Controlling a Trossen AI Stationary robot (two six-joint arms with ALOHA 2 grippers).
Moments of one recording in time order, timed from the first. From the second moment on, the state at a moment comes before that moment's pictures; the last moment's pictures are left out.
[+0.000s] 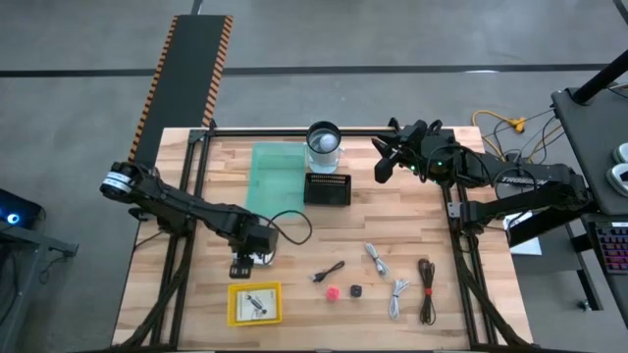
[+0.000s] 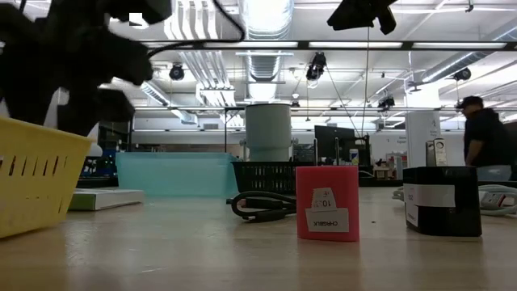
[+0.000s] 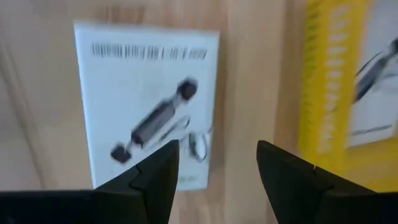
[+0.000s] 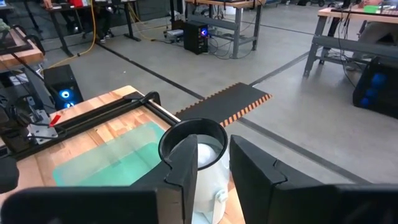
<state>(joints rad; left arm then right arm) -0.28 1.46 0.93 -0.89 0.20 -0.27 -0.12 1.04 0.99 -0.23 0.58 0.23</state>
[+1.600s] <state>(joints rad) -0.31 1.49 0.68 -0.60 0.22 -0.36 -0.12 1.04 0.99 -0.23 0.58 0.17</state>
